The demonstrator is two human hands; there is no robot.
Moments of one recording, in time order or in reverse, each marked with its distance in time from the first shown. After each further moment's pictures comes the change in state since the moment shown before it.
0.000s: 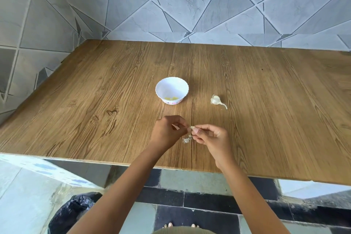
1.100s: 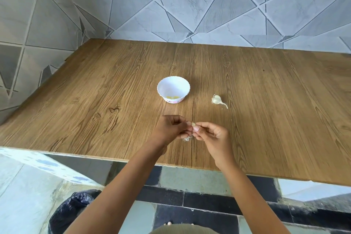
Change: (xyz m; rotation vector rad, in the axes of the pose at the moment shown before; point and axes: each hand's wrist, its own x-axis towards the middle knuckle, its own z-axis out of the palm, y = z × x) left_hand -0.008 0.016 -0.003 -0.636 -0.159 -0.256; right_hand -0.003 0.003 -0.001 -0.025 -0.031 -0.140
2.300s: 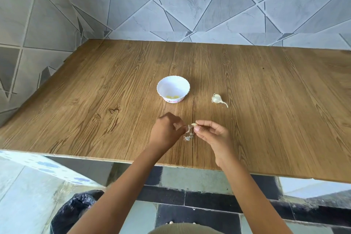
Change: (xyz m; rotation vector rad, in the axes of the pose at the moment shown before) left_hand 0.012 -0.017 -0.011 0.863 0.220 0.372; right_hand 0.001 -0.010 0.002 0.185 0.062 0.272
